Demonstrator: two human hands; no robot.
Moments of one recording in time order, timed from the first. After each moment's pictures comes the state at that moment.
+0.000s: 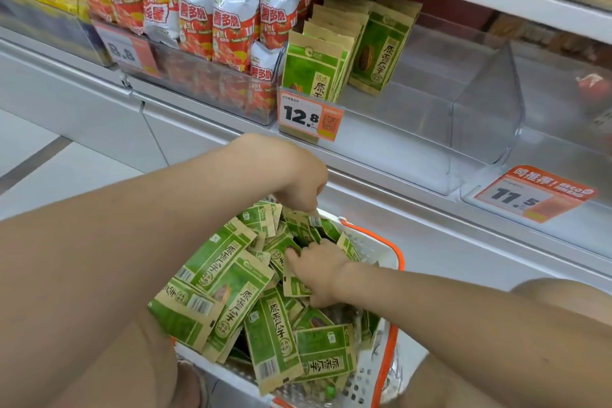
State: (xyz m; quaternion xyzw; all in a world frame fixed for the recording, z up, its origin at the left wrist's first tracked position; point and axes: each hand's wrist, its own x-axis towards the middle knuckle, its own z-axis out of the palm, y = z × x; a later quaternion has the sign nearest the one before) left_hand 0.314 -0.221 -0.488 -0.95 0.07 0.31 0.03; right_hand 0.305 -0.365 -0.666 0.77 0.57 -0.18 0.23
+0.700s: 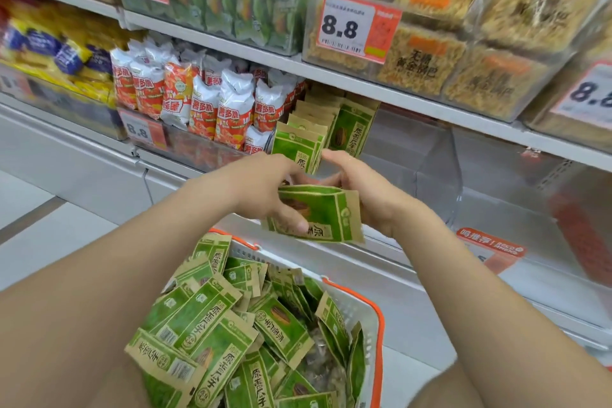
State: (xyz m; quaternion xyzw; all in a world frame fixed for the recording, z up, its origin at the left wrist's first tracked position) left_hand 0.290 -0.181 -0.417 -0.97 0.01 0.08 -0.23; right_hand 0.384 -0.367 -0.426 0.78 0.19 -0.36 -0.47
